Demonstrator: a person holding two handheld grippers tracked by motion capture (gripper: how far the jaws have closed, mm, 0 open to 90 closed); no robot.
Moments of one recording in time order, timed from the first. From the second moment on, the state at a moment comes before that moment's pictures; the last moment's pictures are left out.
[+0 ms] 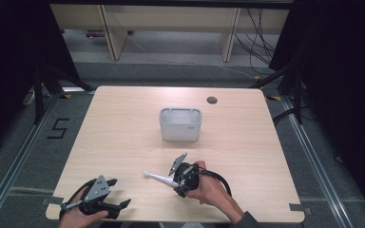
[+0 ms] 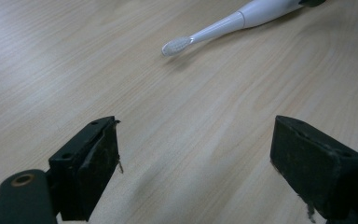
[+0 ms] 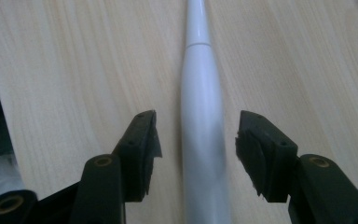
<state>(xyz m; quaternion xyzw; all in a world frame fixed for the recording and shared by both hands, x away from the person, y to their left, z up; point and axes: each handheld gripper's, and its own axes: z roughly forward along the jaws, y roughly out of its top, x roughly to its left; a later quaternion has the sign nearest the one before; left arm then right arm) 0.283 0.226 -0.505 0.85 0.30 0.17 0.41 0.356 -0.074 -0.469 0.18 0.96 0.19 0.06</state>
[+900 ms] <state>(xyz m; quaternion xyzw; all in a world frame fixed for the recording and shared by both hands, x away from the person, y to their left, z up) 0.283 0.226 -0.505 0.85 0.30 0.17 0.41 0.383 -0.047 -0.479 0.14 0.98 0.10 0.02</state>
